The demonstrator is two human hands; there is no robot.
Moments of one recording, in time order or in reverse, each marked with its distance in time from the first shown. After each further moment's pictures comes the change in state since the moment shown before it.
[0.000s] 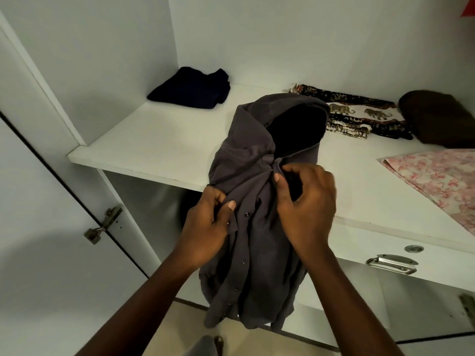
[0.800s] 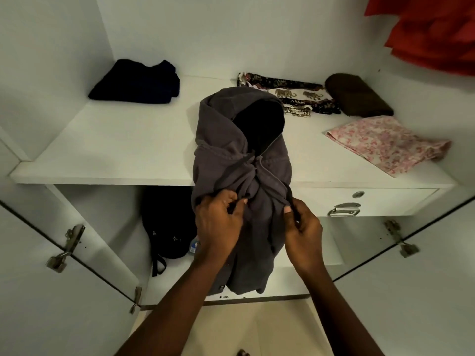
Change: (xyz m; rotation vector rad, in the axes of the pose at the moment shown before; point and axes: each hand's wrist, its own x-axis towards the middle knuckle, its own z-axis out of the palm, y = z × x) left_hand -0.007 -0.019 0.046 0.020 0.049 0.134; right_hand -0.104 0.002 -0.033 0.170 -0.045 0.465
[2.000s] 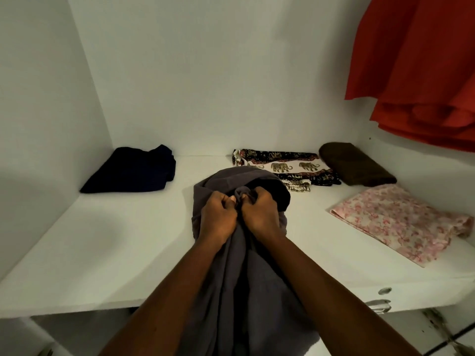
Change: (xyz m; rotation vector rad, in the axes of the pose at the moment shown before) left_hand 0.223 0.047 0.037 -0.145 -0.101 -0.156; right_hand 0.225 -0.096 0.103 -0.129 -0.085 0.091
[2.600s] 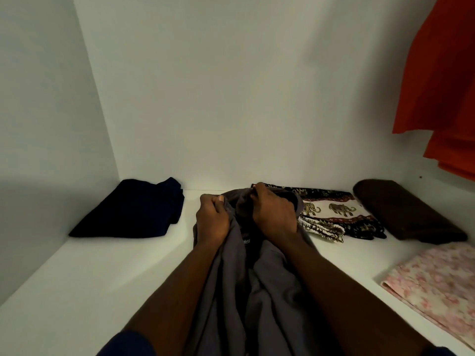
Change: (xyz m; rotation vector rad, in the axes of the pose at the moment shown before) left_hand 0.149 -0.008 0.013 -0.061 0.229 -0.030; right_hand 0.159 -0.015 0.033 -0.575 0.099 -0.648
